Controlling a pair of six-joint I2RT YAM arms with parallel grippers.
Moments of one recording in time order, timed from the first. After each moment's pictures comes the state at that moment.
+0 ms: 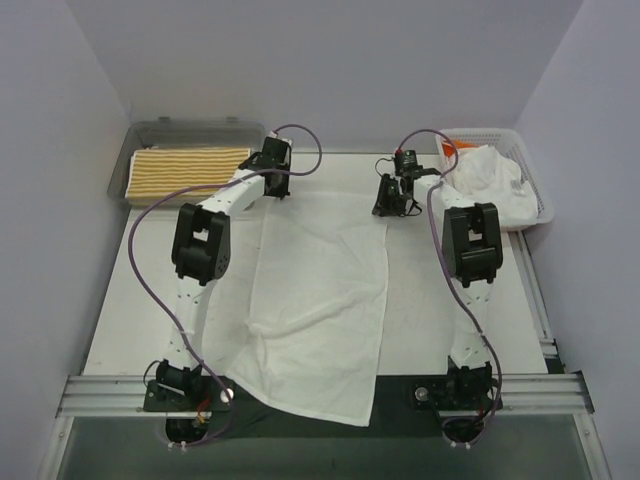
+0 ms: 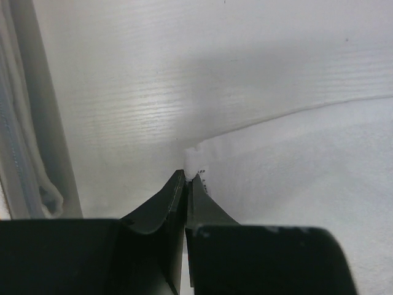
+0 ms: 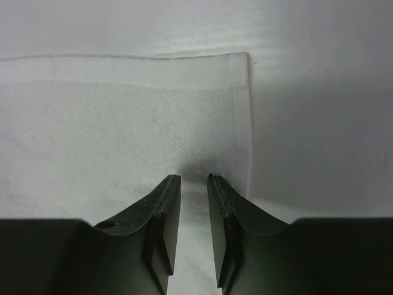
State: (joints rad) left arm -0.36 2.38 2.03 -0.50 -0.15 -0.19; right arm 0.21 2.28 1.76 -0.51 -0.15 0.38
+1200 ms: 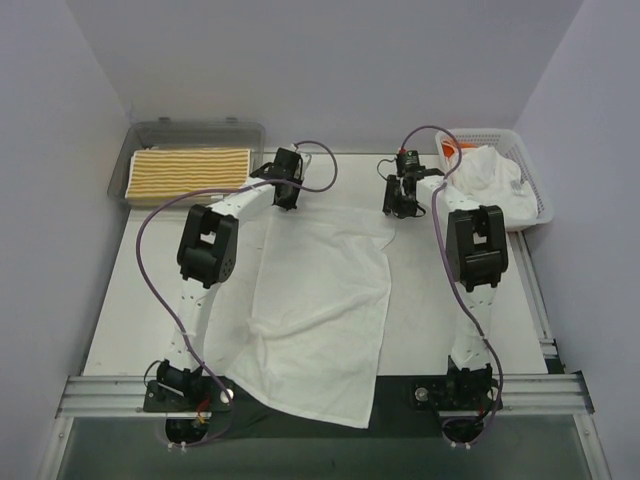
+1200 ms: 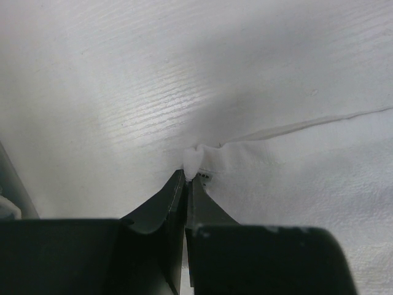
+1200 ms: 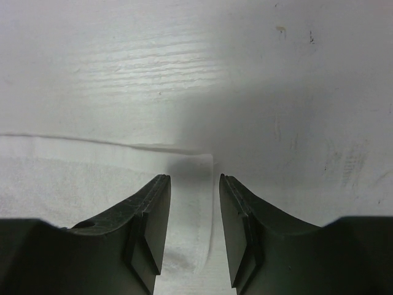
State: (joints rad) left arm -0.42 2.38 1.94 -0.47 -0.13 -0.02; right arm 0.20 2.16 1.64 -0.52 0.07 0.29
